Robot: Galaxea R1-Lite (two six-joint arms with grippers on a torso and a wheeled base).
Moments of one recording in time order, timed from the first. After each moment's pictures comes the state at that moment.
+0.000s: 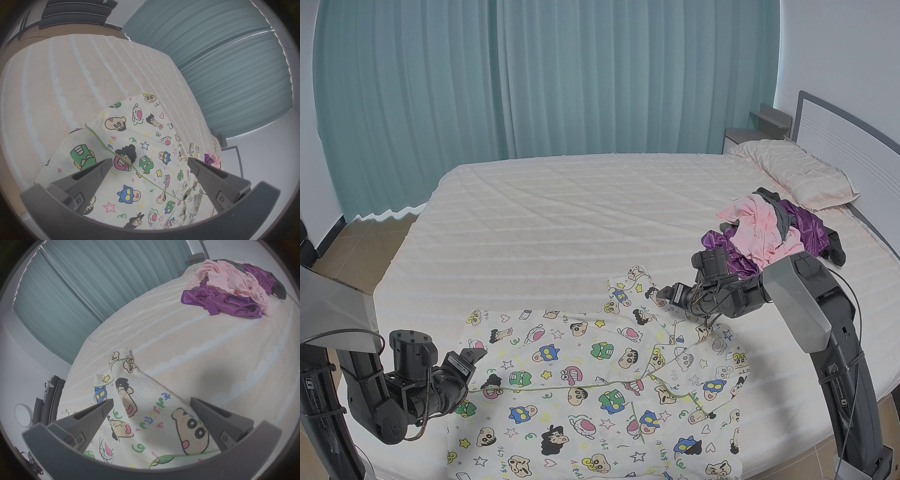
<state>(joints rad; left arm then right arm) -0.20 2.12 -0.15 -1.34 0.02 -1.14 0.29 2.73 -1.83 -0.20 0.05 0.57</state>
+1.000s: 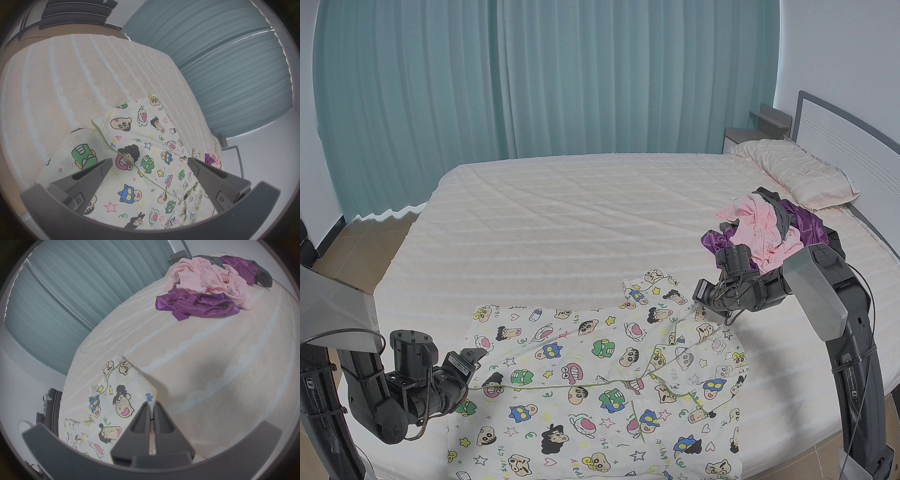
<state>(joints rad) -0.20 2.12 -0.15 -1.34 0.02 -1.14 0.20 2.68 -1.74 -0.20 0.06 0.62</state>
